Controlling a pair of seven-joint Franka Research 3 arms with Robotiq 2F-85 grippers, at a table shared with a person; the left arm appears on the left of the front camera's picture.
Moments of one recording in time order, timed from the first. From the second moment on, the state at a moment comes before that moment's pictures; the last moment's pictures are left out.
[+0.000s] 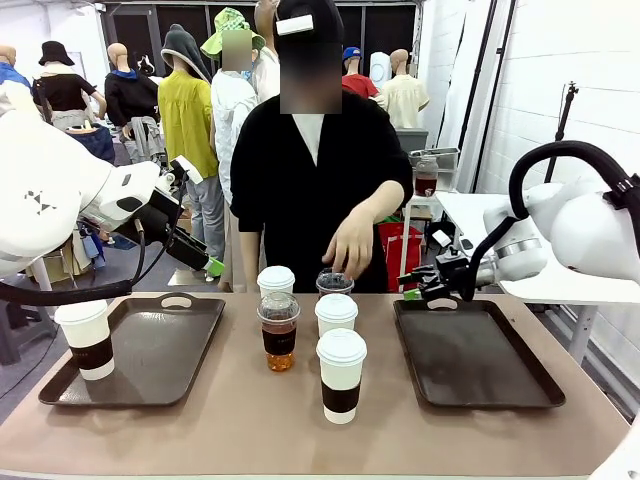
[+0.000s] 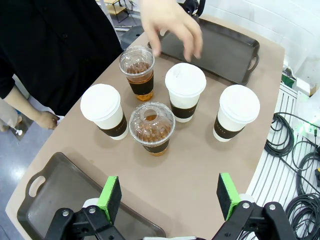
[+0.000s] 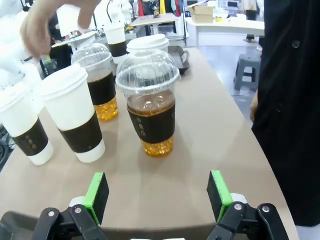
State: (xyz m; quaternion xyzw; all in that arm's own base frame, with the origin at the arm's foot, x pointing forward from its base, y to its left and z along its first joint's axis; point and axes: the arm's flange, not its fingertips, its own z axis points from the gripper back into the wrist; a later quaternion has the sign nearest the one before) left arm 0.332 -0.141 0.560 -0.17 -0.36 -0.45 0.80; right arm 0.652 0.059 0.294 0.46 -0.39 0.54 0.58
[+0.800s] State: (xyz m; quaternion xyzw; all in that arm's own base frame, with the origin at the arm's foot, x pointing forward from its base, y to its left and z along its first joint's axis) left arm 0.332 -0.141 0.560 -0.17 -0.36 -0.45 0.80; right arm 0.662 0.115 0.276 0.49 -0.37 0.56 0.56
